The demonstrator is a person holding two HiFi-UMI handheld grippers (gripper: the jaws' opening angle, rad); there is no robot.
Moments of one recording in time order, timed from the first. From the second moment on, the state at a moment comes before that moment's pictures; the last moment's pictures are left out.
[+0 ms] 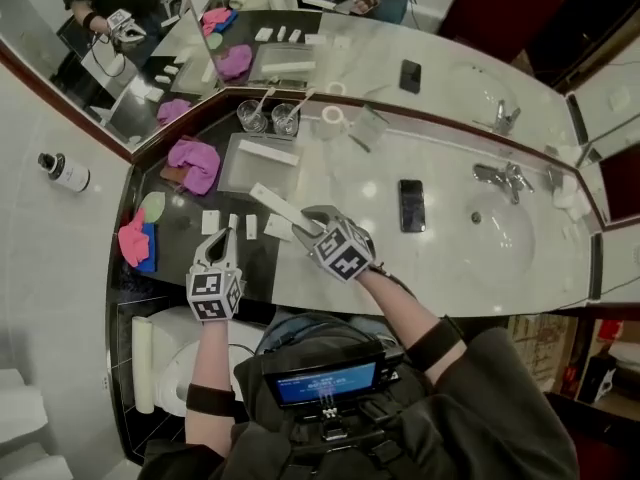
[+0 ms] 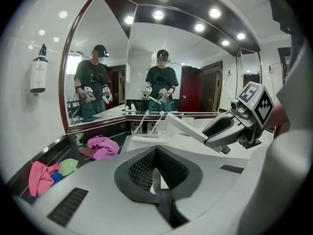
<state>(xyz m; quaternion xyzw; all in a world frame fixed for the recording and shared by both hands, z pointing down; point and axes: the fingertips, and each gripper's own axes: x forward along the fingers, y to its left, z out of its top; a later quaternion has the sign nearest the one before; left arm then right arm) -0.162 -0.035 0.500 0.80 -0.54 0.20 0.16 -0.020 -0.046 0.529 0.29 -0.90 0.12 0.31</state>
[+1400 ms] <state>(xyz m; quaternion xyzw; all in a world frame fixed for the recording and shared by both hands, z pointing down) -0.161 -0.120 0.550 0.82 -0.49 0.22 0.18 -0.073 -0.211 0.646 0.23 -0.85 0.04 0.48</state>
